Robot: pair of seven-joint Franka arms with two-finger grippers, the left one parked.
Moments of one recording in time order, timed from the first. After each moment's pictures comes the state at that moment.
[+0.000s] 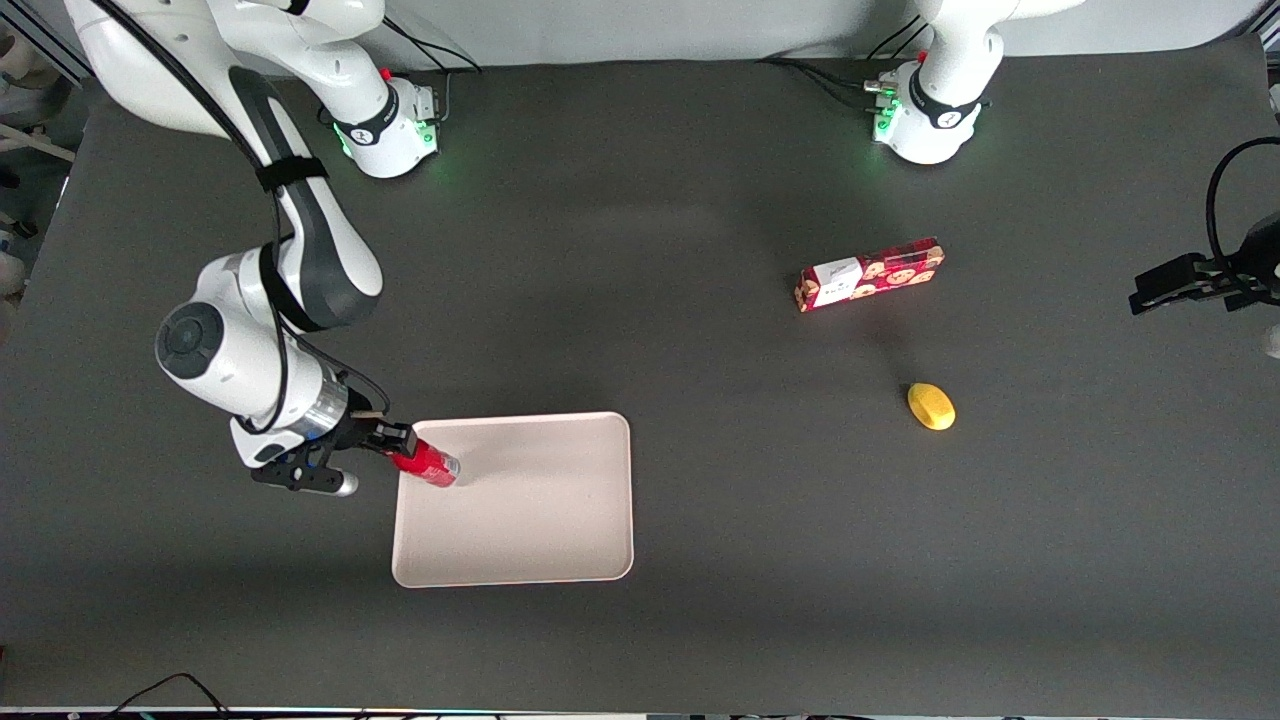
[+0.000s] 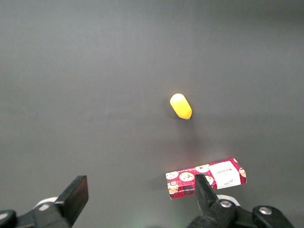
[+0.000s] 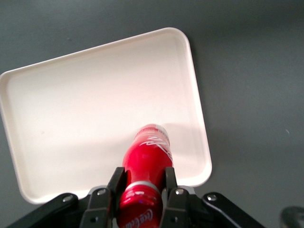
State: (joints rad) arm 0.16 0.41 0.05 -1.79 0.11 2.30 0.32
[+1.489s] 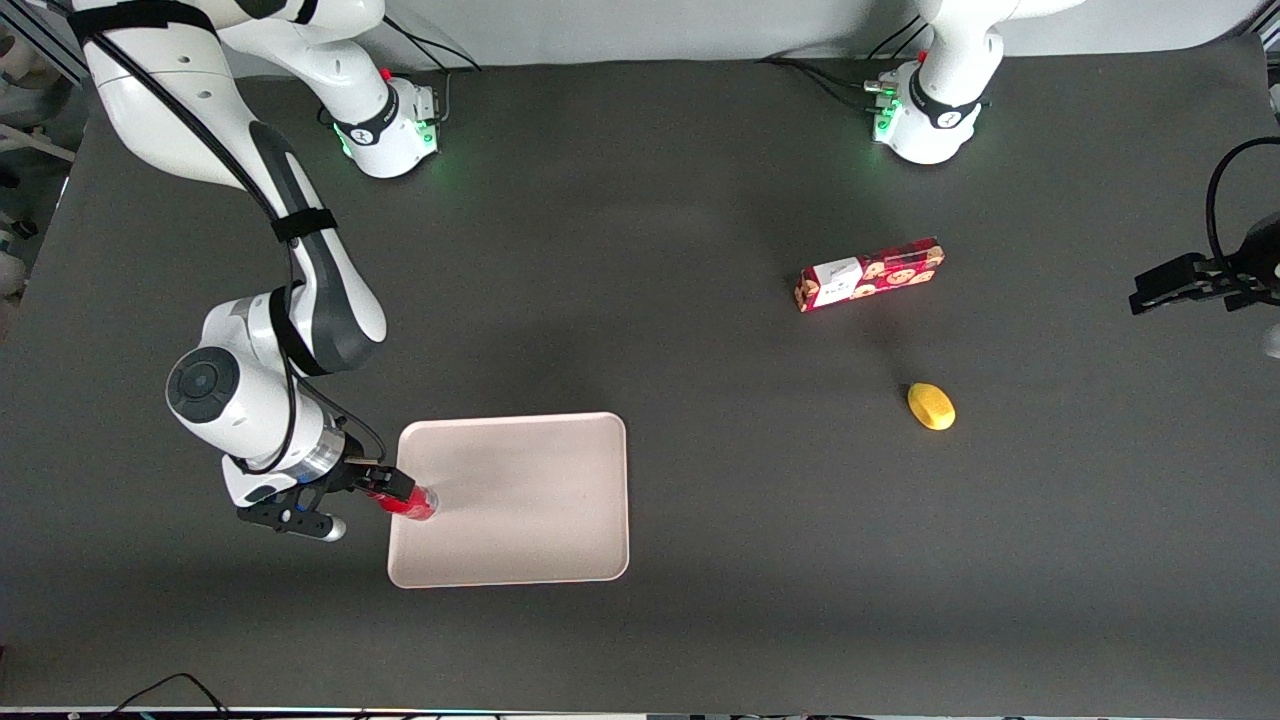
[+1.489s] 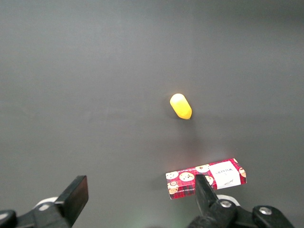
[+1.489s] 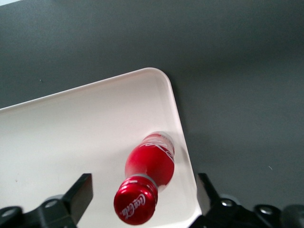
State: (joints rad) arm 0.19 0.53 0.00 -1.65 0.02 2.32 0.40
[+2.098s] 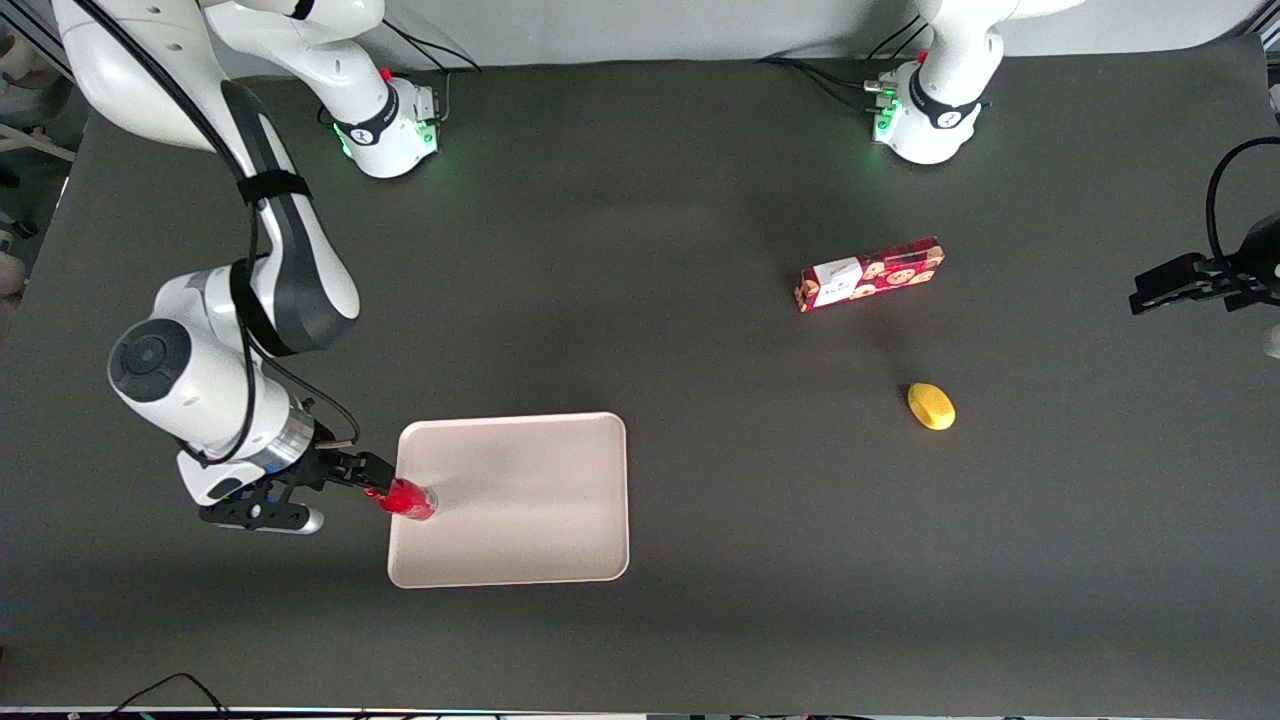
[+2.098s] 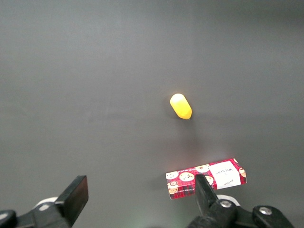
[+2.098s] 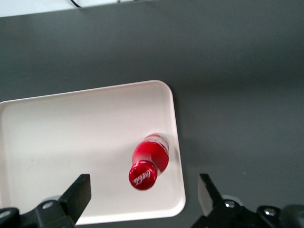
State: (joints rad) arm 0.18 0.45 -0.01 -1.59 0.00 2.21 0.27
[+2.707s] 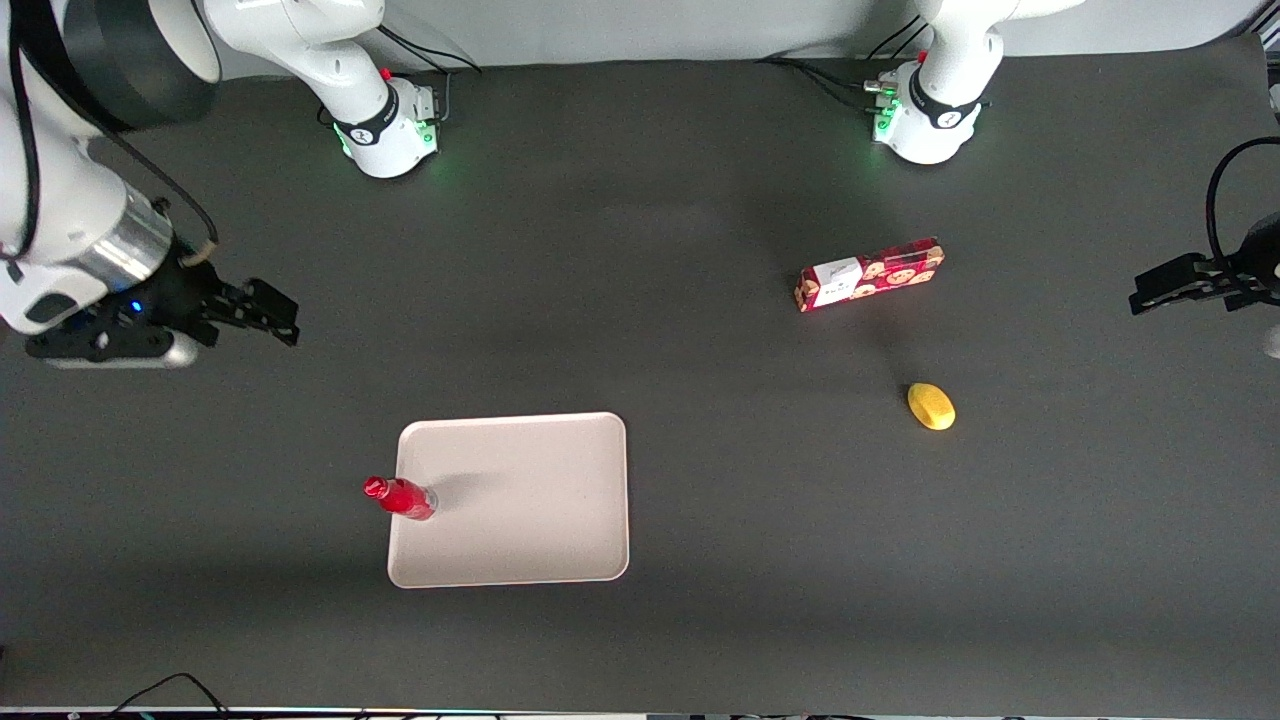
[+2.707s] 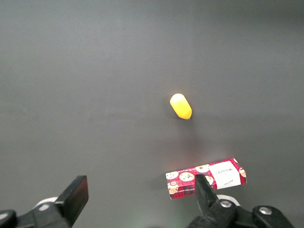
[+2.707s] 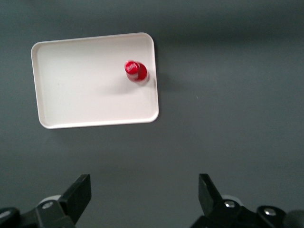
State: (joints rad) arm 0.17 -0.01 -0.01 -1.68 0.00 1.73 0.22
